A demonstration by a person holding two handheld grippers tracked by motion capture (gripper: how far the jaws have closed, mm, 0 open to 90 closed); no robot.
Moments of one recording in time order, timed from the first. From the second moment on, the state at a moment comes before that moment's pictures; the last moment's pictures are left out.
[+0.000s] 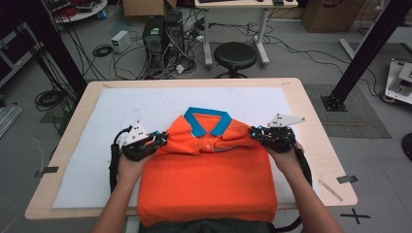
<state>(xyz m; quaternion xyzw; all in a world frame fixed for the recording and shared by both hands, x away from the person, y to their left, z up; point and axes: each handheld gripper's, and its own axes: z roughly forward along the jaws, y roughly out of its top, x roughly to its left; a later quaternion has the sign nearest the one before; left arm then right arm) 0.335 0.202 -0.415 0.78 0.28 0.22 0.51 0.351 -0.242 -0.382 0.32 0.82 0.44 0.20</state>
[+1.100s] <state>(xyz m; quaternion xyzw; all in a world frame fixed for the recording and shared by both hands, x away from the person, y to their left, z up) 0.297 0.235 -0.429 0.77 0.34 0.17 0.52 0.304 -0.286 -0.407 0.36 0.79 0.46 0.19</state>
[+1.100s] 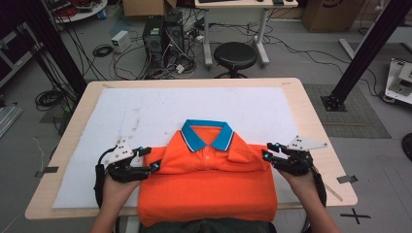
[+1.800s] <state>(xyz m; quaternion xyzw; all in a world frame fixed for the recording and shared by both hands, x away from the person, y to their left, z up) 0.343 0.255 -0.449 0.79 0.41 0.16 0.43 0.351 -0.289 -0.431 0.40 0.81 0.39 0.18</state>
